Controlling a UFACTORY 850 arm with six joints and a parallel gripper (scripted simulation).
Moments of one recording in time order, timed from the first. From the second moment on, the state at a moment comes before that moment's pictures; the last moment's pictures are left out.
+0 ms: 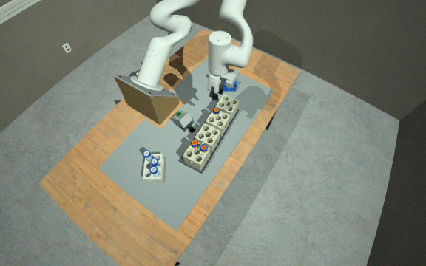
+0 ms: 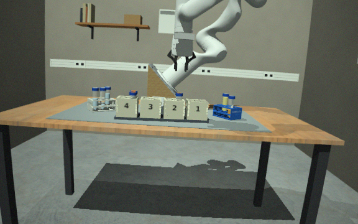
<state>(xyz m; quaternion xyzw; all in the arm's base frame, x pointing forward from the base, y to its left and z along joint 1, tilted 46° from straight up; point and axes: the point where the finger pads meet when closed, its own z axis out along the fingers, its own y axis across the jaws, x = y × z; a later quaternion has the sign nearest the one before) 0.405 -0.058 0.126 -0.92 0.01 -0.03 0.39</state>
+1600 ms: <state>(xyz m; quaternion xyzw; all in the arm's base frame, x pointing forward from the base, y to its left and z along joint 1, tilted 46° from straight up) 0.373 -0.159 0.017 -0.81 0.44 0.15 0.36</state>
